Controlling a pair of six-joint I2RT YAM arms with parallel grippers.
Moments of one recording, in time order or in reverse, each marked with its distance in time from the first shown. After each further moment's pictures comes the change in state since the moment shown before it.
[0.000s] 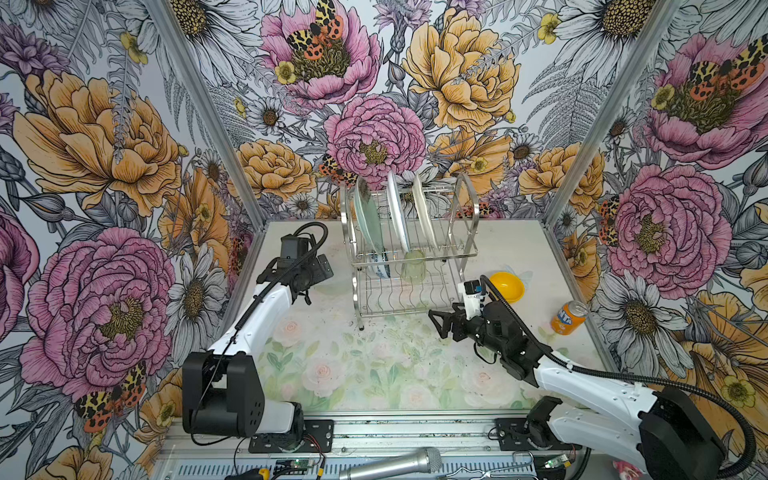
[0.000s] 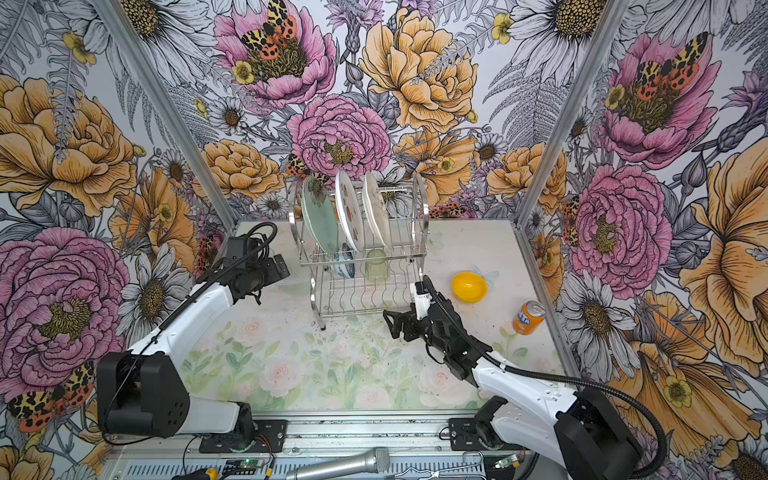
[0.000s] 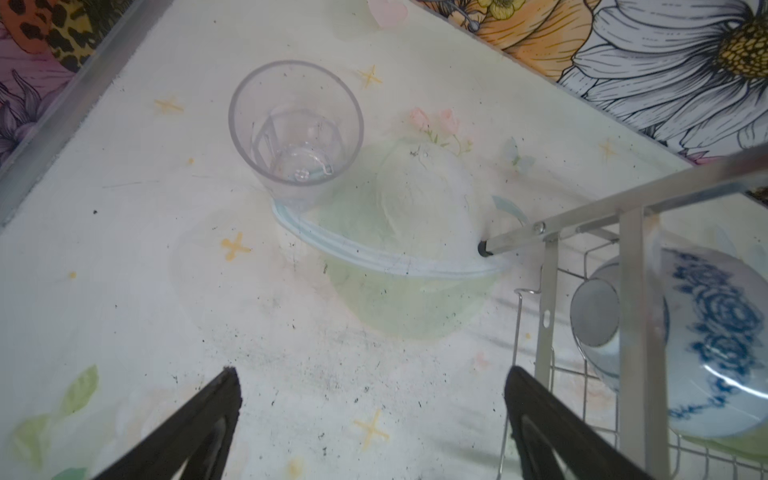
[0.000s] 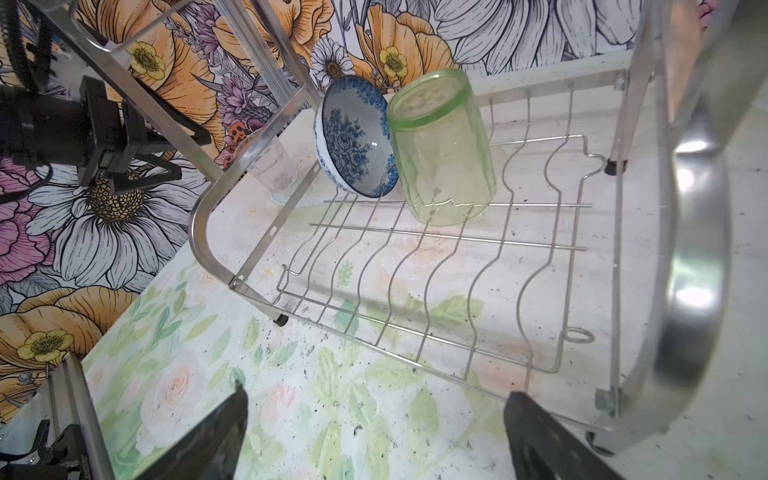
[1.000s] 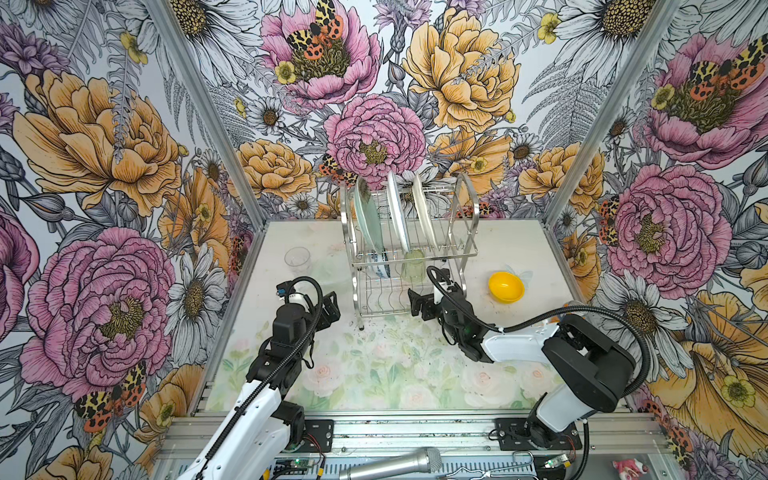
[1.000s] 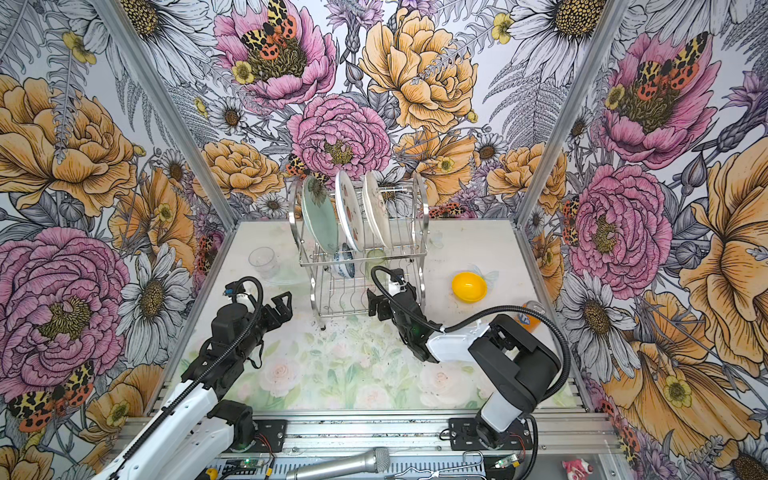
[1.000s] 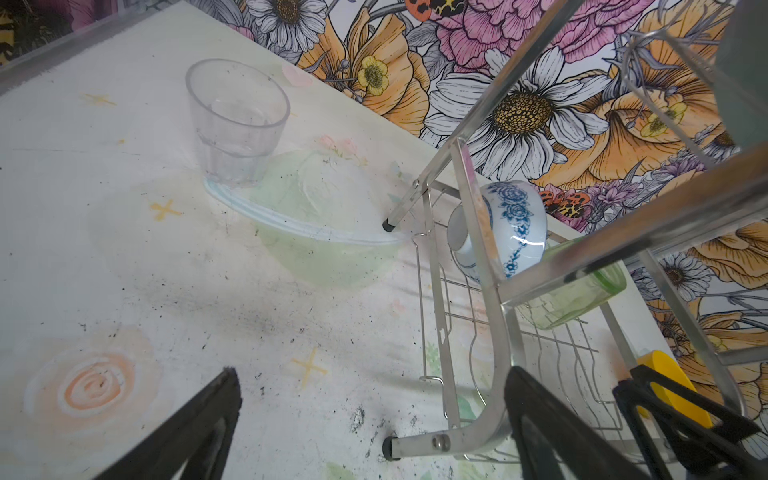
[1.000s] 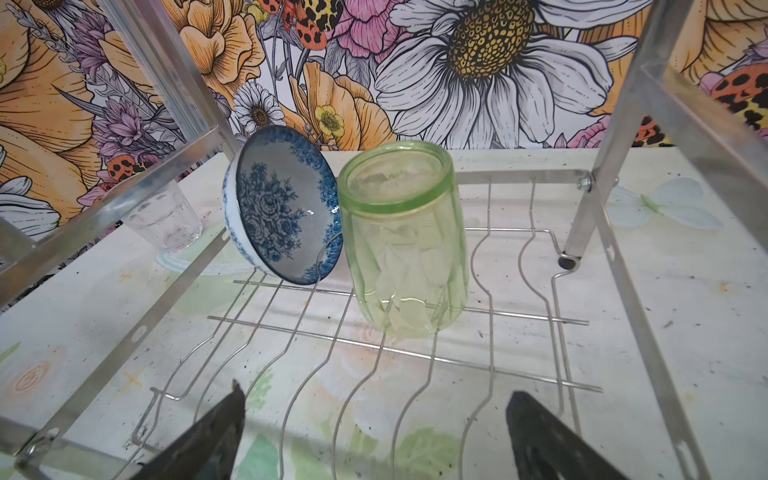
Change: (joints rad) left arm -0.150 -0.668 -0.594 0.362 -0.025 -0.086; right arm 0.105 0.563 0.197 0.452 0.401 -0.116
